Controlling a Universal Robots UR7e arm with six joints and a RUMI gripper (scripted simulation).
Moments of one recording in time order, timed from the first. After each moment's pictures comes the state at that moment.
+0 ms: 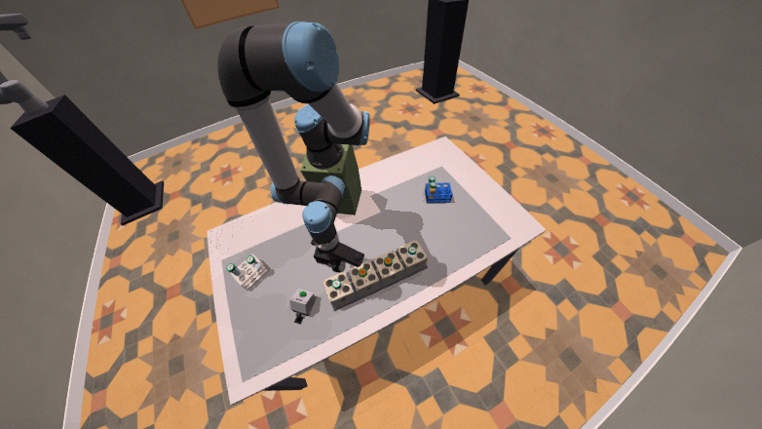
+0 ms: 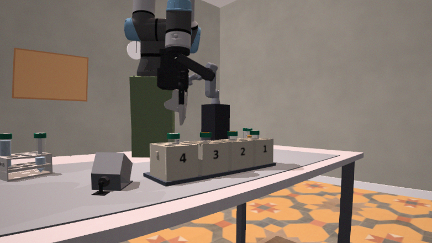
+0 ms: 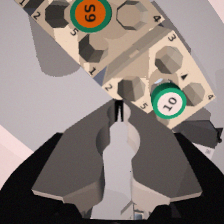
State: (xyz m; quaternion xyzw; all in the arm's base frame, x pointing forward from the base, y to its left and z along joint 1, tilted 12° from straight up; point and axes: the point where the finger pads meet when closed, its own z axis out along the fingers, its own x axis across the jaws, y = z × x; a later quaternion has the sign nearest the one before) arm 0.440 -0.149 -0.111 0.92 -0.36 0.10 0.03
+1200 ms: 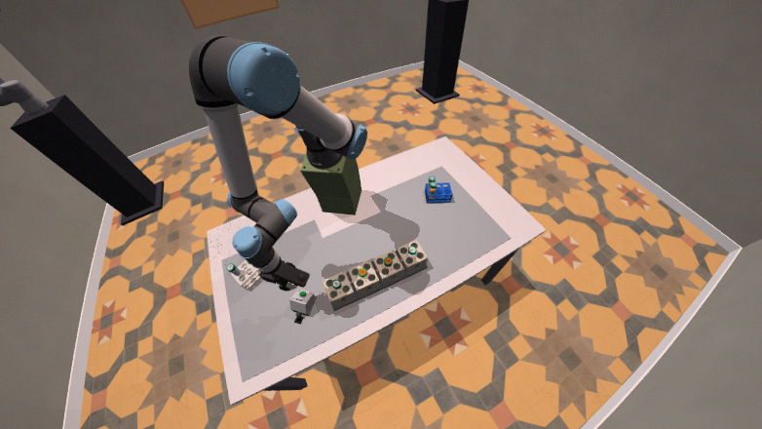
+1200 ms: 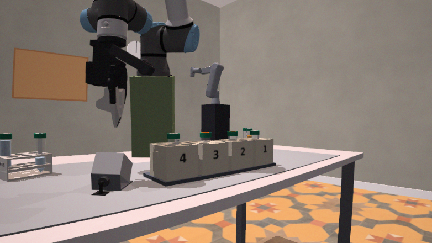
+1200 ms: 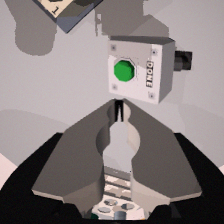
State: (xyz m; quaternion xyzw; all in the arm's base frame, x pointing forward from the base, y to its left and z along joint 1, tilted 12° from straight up) arm 0.413 -0.332 -0.096 0.93 -0.36 0.09 0.02
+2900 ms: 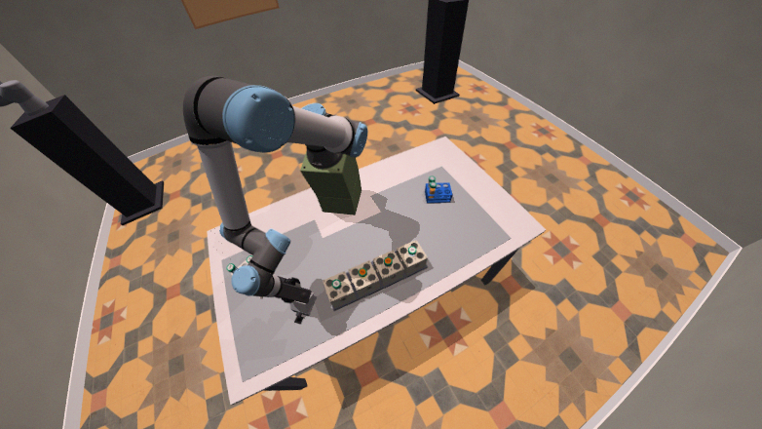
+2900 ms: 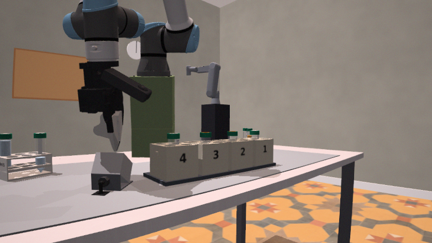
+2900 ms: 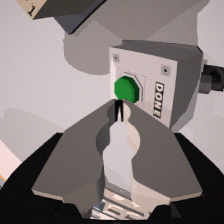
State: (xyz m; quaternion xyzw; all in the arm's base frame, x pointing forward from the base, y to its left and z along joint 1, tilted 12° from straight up) arm 0.427 -0.342 -0.154 0.93 -0.36 -0.02 -0.01
